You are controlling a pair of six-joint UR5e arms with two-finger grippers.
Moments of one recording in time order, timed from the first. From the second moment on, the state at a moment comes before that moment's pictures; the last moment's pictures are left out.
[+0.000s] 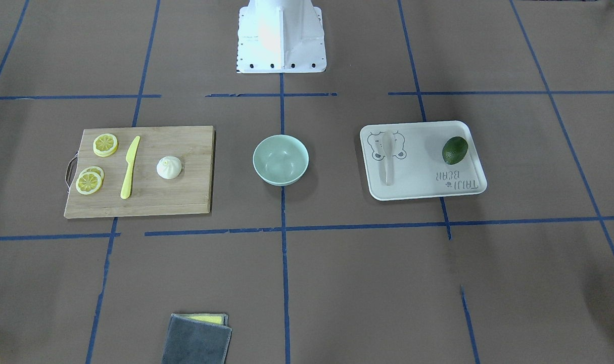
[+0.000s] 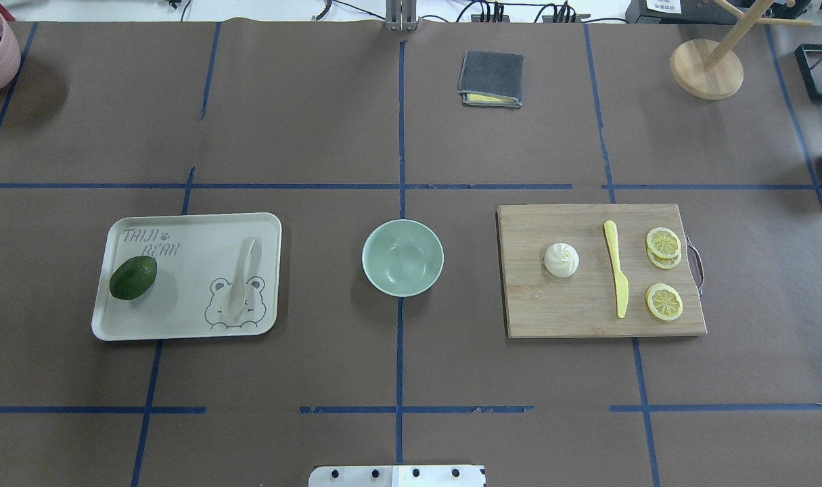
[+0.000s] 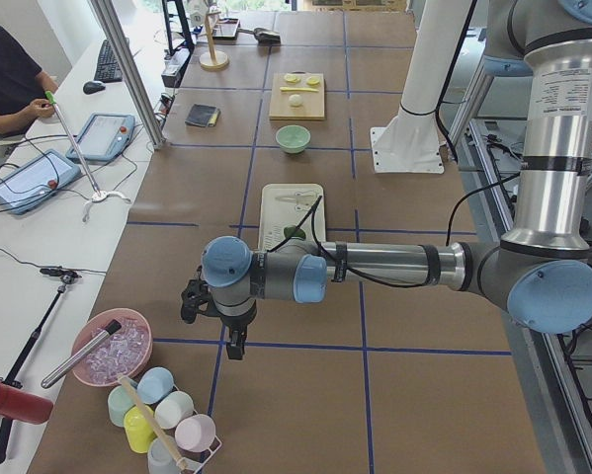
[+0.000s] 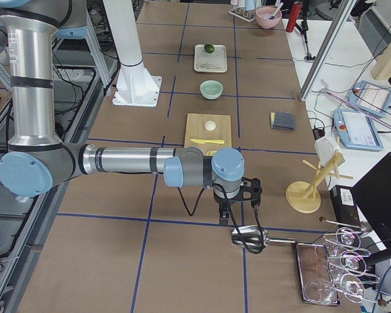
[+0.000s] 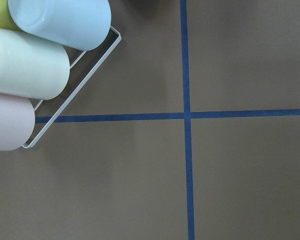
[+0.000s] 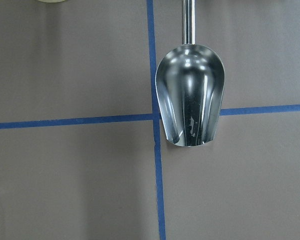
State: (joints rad) left arm -1.59 -1.59 -1.57 -1.61 -2.35 0.00; right arm 1.61 -1.60 1.64 -1.53 2.39 0.11
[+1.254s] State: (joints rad) left arm -1.08 -1.80 -1.91 -1.72 -2.22 -0.72; right arm 1.58 -1.55 1.66 -1.52 2.39 0.12
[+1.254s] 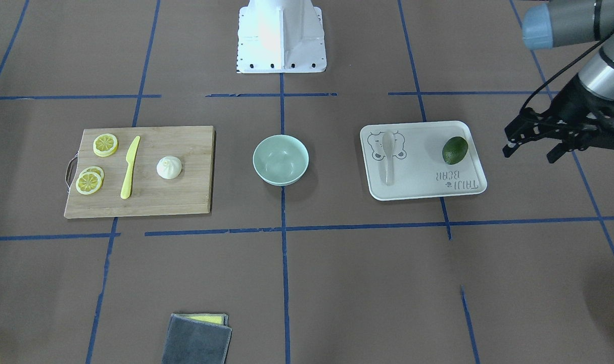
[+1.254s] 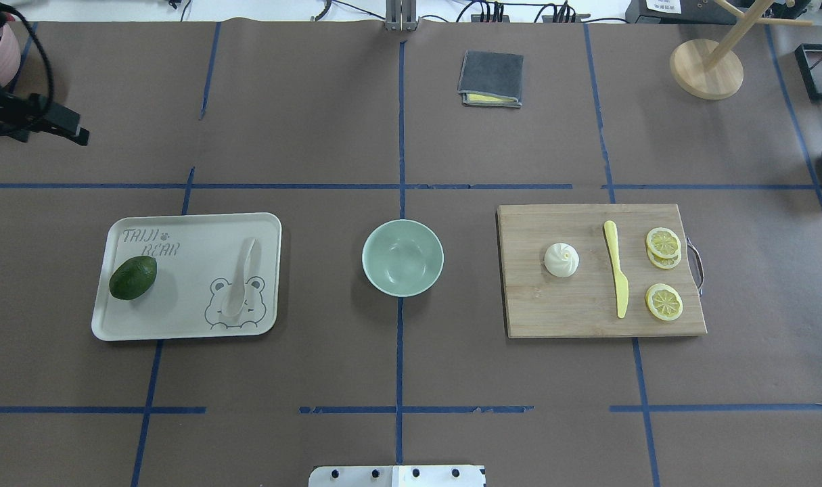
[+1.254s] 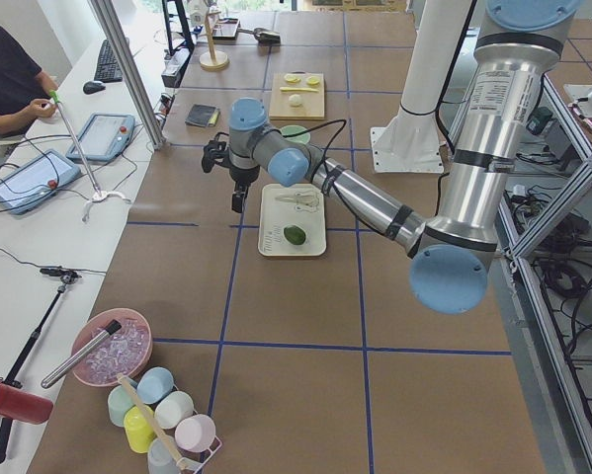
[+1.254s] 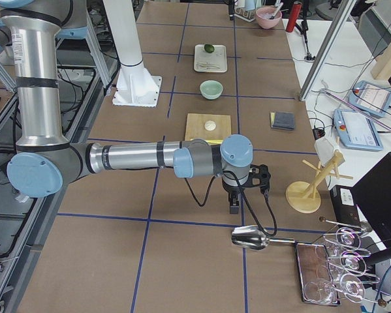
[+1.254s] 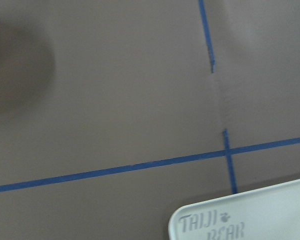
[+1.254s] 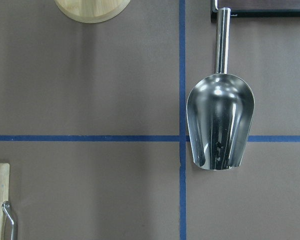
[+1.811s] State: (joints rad) left arm -0.77 -1.93 -1.81 -1.79 -1.99 -1.03; right arm 1.52 -1.52 1.69 -1.52 2.40 0.19
